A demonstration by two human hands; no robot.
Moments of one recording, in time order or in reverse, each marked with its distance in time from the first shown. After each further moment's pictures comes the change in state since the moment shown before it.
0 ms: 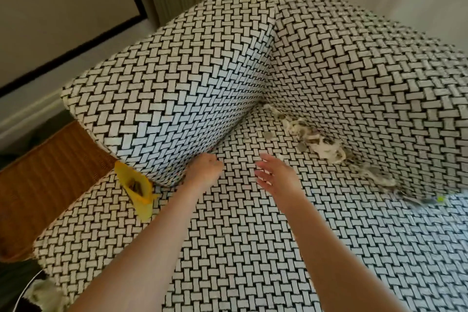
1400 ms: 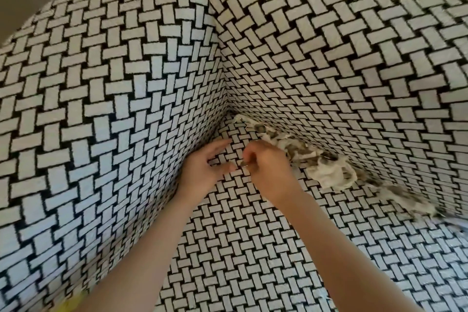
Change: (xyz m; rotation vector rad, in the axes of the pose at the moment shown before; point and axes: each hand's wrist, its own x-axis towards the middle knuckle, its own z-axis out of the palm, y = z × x) left_hand 0.119 0.057 0.046 -0.231 -0.098 0.391; right_hand 0.121 -0.047 -0.014 -1.122 0.018 -0.780
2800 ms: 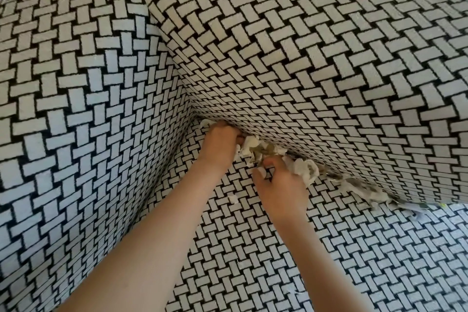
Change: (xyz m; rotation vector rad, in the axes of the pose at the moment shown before) left_hand 0.059 0.049 0.072 0.786 -0.087 0.248; right_hand -0.049 0.035 -0.026 -0.069 0.200 0.436
